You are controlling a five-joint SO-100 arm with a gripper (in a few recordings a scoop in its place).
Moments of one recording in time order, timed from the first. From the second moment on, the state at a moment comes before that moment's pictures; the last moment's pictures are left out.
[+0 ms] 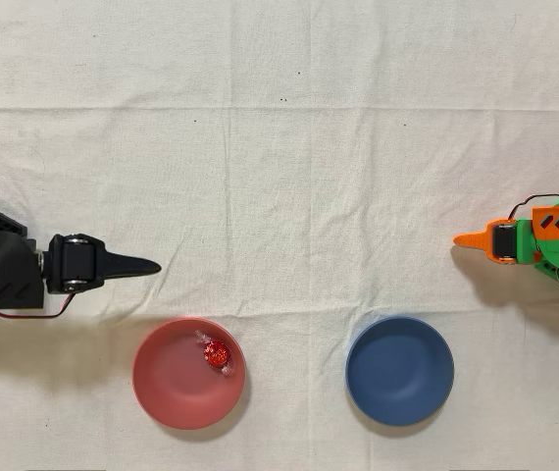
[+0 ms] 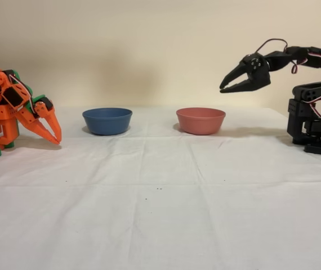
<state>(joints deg) 5.8 167.4 151.2 38.6 -10.2</state>
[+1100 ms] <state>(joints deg) 0.4 183.7 170.4 37.6 3.2</state>
